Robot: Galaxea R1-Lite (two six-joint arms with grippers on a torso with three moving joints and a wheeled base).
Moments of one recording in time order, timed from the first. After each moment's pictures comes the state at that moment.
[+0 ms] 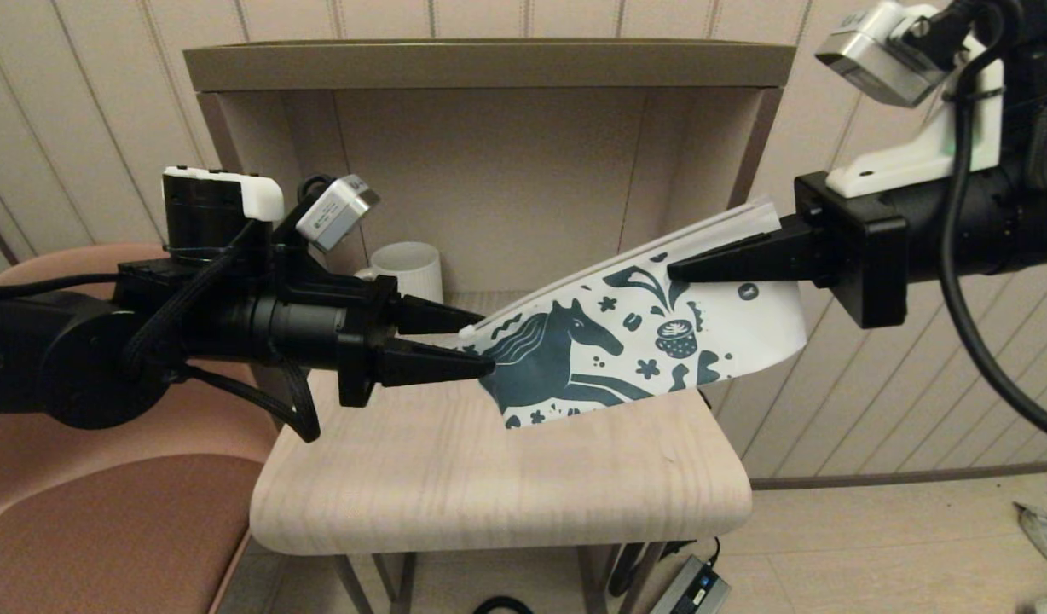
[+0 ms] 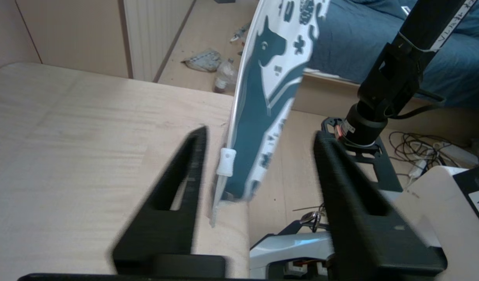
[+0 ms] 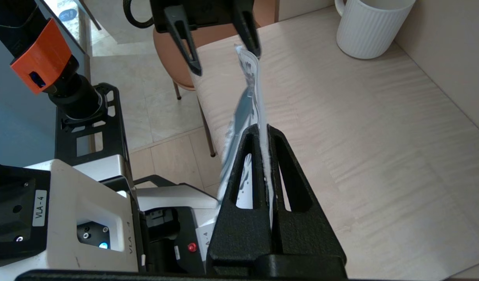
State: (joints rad) left arm -0.41 1.73 -1.07 -0.43 -1.14 0.13; right arm 0.37 1.53 -1.53 0.39 0.81 -0.33
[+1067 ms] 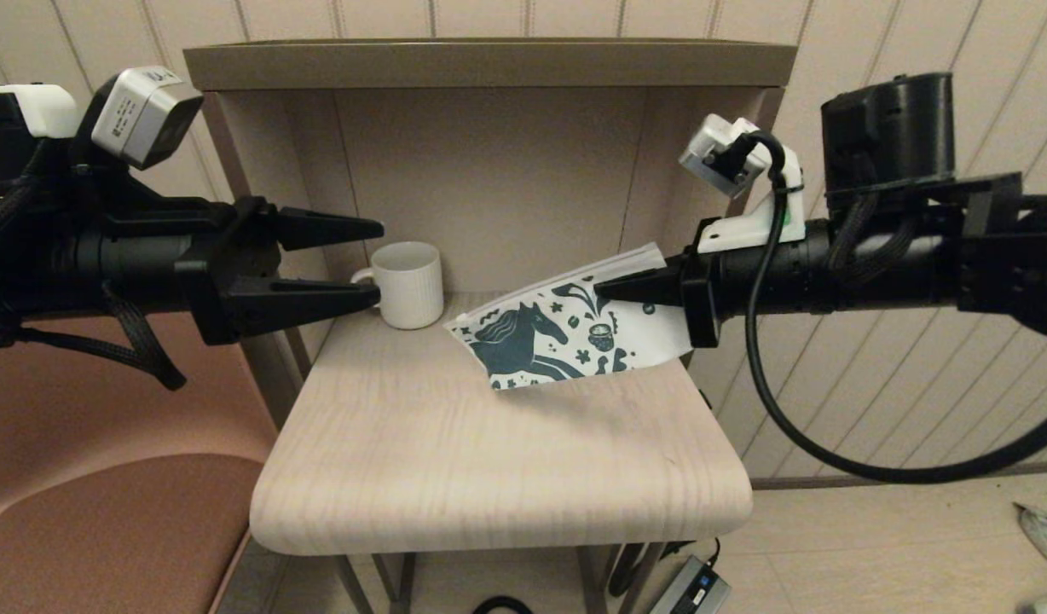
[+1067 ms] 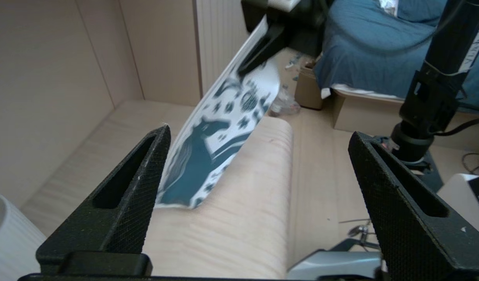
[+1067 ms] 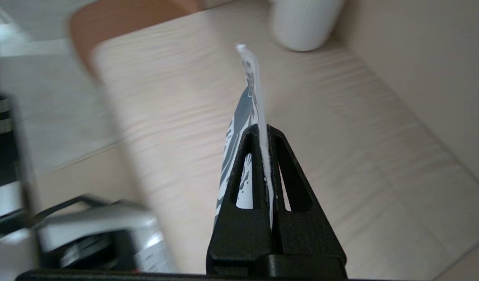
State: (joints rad) left arm -0.21 1.56 -1.06 -0.45 -1.18 0.13; right arm 0.44 1.66 -1.34 -0.03 0.55 -0.31
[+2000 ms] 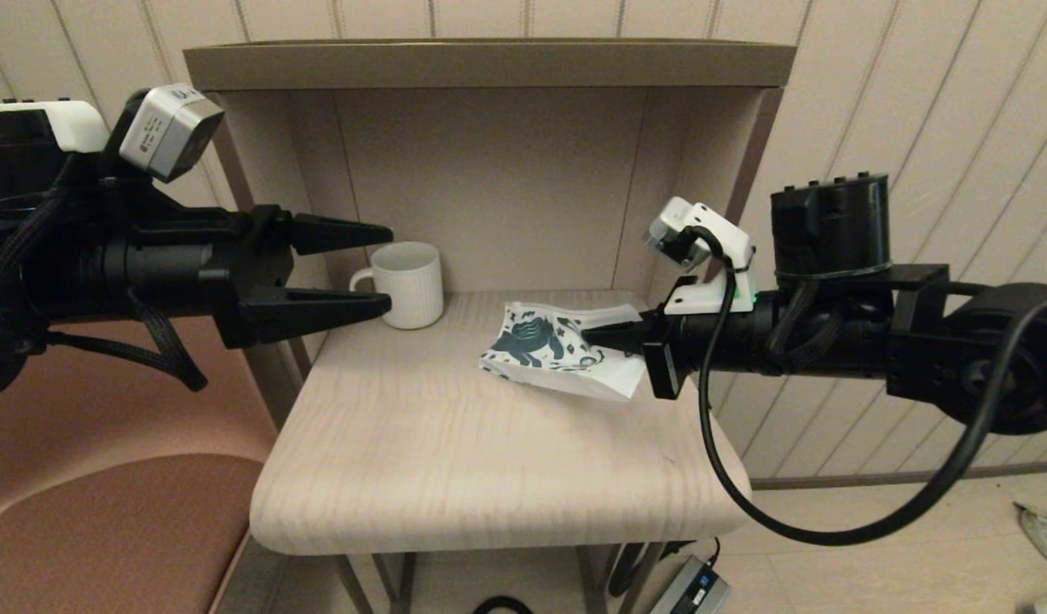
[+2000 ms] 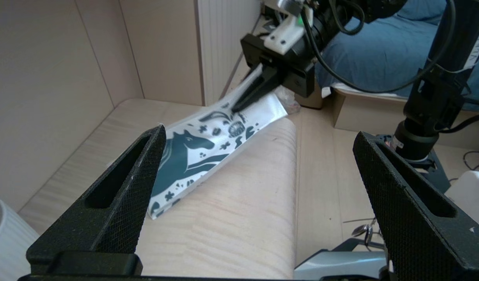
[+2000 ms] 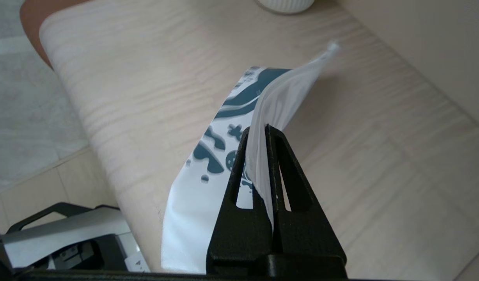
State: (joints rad) left arm -0.21 1.60 -1.05 -0.50 -1.18 0.12; right arm 0.48 1.70 -1.12 -0.27 0.43 -0.27
